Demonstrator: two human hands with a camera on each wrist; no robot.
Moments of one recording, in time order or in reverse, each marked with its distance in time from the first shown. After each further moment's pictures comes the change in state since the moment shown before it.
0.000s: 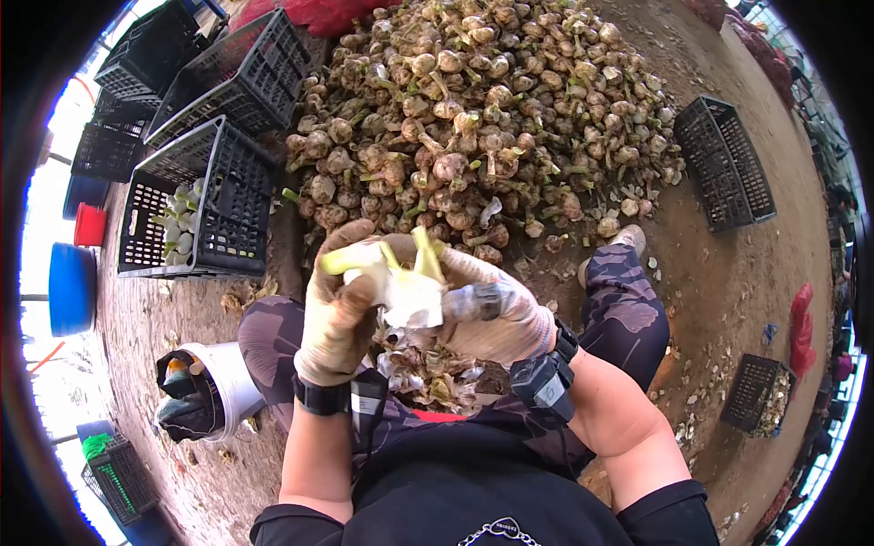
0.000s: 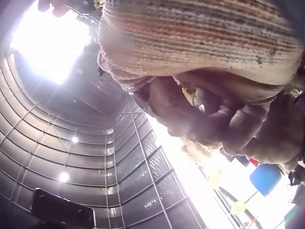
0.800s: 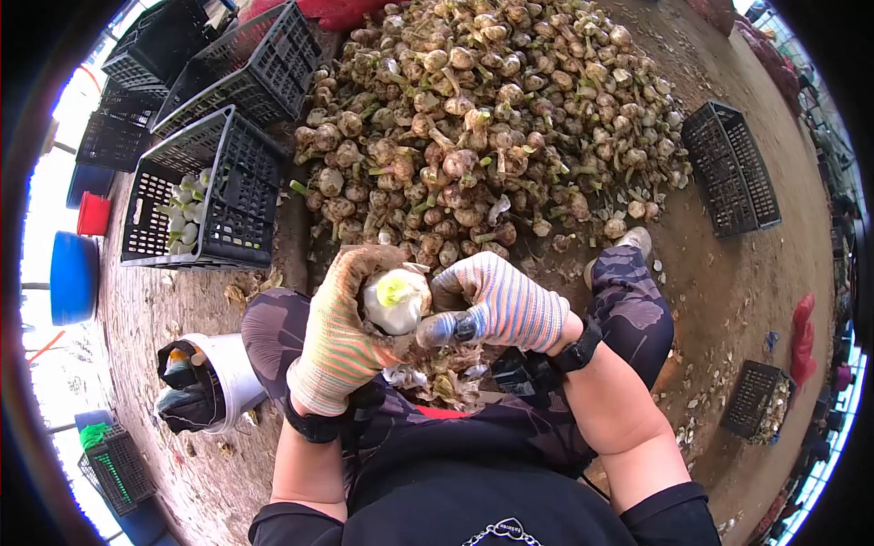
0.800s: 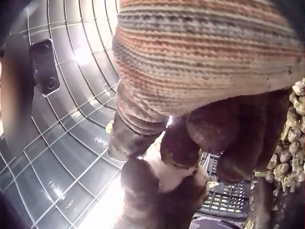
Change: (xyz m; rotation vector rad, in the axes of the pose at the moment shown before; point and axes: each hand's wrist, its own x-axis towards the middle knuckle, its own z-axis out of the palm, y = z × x) left_hand -0.018 0.014 -0.001 0.932 -0.079 0.239; right_hand 0.004 -0.029 0.016 -1.315 0.020 0.195
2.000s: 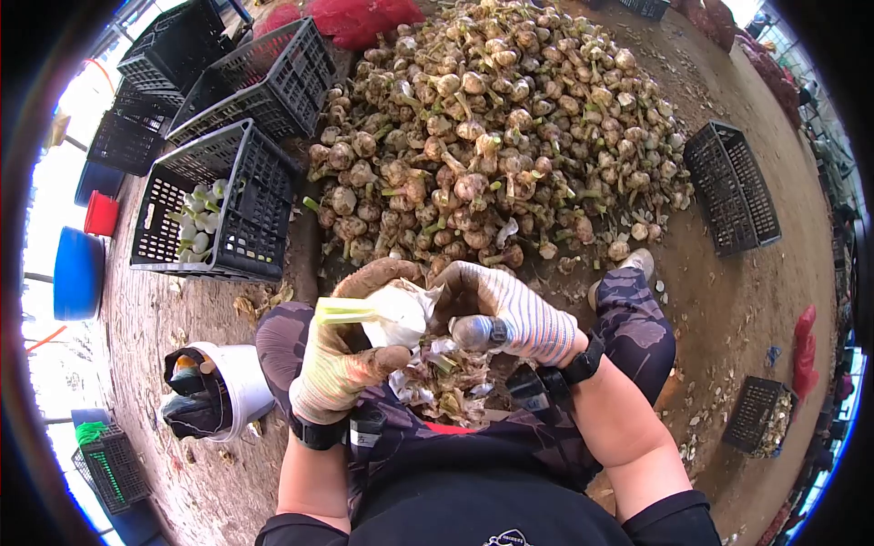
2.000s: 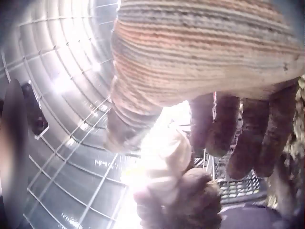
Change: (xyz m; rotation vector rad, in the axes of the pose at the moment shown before) left_hand -0.005 0.018 -0.011 -0.711 0.037 -0.145; right_hand 0.006 0.013 0.003 0.367 0.030 -0.040
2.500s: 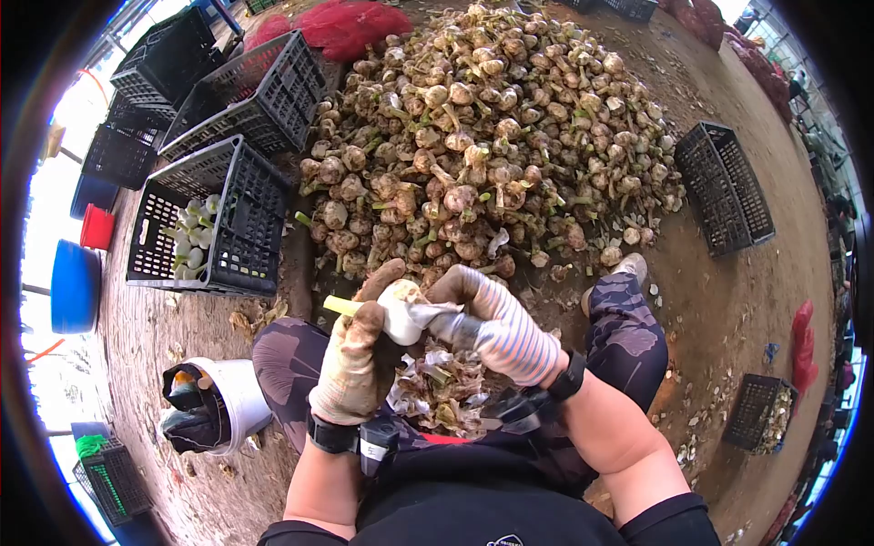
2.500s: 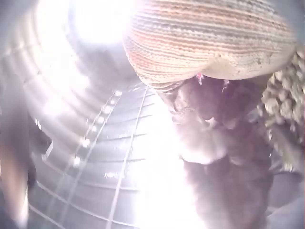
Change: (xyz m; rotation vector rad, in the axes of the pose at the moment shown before) left_hand 0.011 -0.028 0.008 -0.333 0.066 -0.183; right_hand 0.001 0.012 0.011 0.119 0.195 -0.146
